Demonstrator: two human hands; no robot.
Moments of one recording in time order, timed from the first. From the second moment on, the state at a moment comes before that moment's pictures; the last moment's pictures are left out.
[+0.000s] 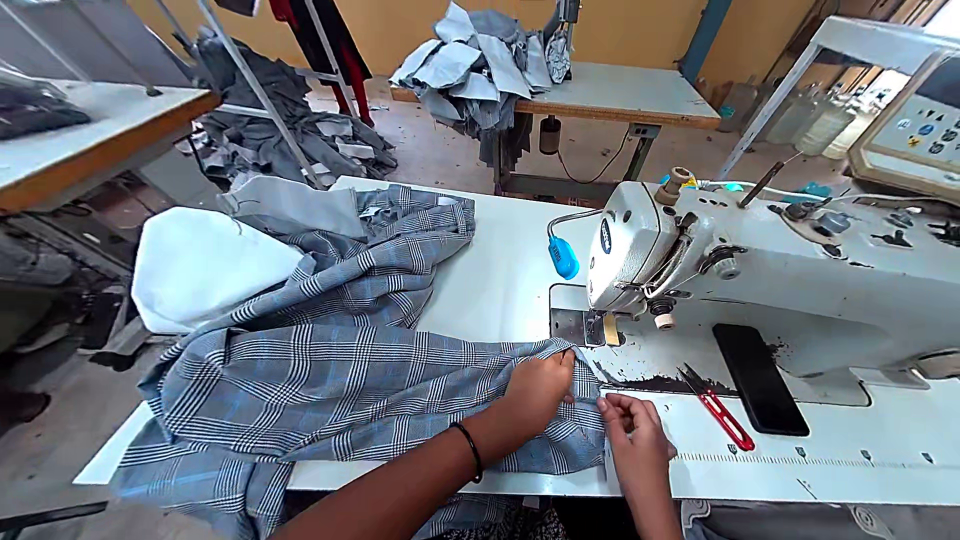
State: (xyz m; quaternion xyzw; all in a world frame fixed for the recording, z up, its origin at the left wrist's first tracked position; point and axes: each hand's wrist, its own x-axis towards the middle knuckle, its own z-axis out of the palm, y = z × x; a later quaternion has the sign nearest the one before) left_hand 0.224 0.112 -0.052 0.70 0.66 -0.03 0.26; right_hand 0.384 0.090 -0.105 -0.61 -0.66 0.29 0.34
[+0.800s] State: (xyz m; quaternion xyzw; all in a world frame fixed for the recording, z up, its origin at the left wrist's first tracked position) left_hand 0.229 0.139 -0.084 0.68 0.64 0.21 0.31; right_hand 0.352 0.077 -0.109 -0.61 -0.72 0.12 0.31
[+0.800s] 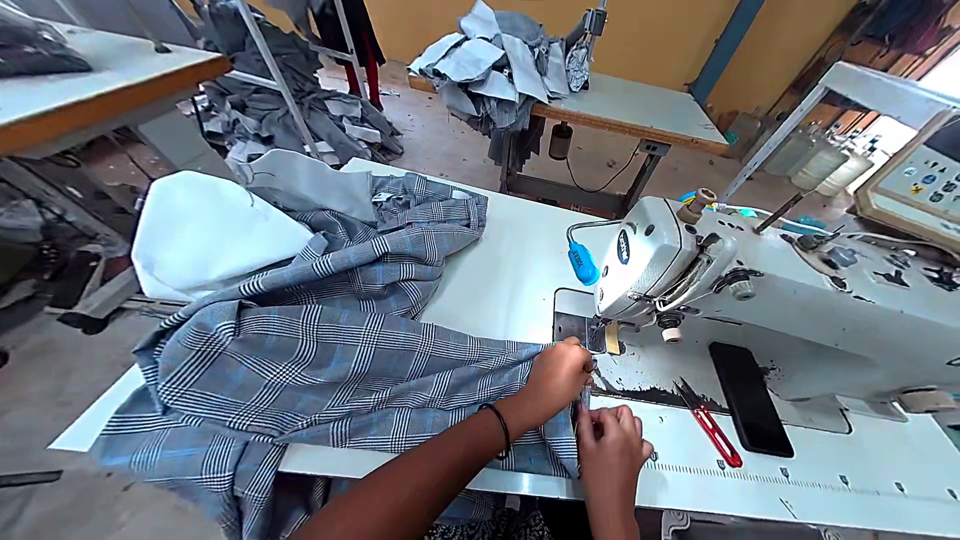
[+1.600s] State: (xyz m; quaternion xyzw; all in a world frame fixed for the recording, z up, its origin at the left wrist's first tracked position) left_hand 0.202 0.141 -0.063 0.73 0.61 0.11 0.29; right_hand 0.329 0.075 -0.116 -0.54 -0.75 0.12 0.37
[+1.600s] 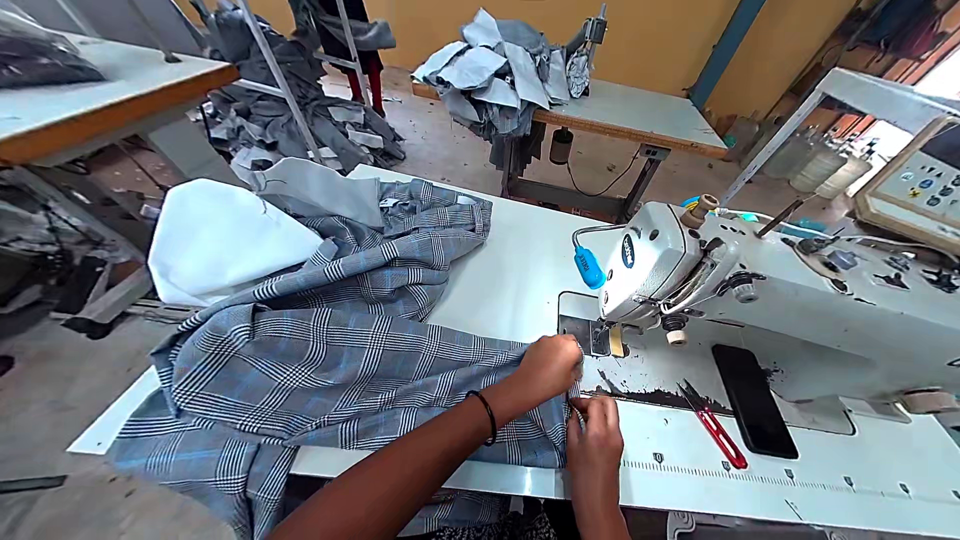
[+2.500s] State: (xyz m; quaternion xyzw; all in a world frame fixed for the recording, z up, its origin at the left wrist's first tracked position) left_hand 0.185 0.139 -0.094 0.66 0.64 0.29 0.27; right_hand 0.322 0.061 -0.115 -0.53 -0.76 0.14 0.34
